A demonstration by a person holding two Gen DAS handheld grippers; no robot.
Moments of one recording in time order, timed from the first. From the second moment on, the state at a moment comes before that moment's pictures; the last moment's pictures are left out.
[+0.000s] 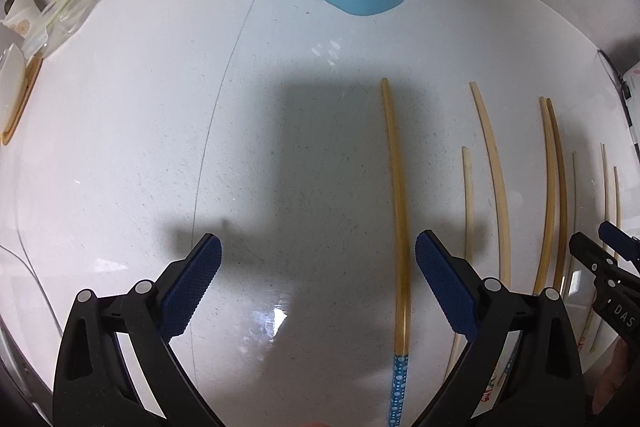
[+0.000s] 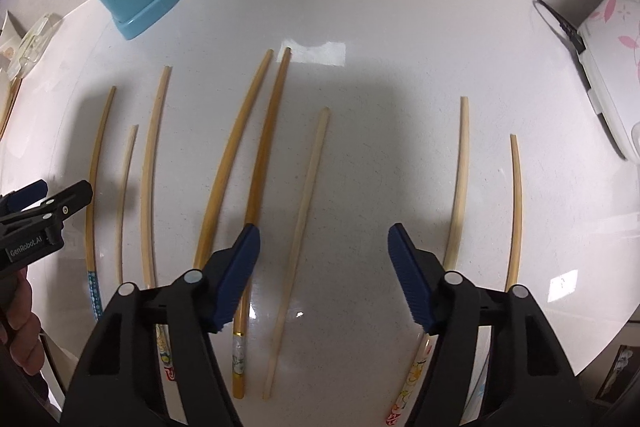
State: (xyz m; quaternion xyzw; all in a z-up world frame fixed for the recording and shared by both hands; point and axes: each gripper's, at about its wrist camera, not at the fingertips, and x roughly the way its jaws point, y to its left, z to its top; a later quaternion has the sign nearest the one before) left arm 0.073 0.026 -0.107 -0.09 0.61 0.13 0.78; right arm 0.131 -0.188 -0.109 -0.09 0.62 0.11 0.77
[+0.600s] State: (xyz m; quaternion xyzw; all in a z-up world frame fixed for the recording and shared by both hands) left arm 0.072 0.016 -0.103 -0.08 0.62 0.11 0.77; right arm 0.122 -0.170 -0.107 -0.10 0.65 0.12 0.74
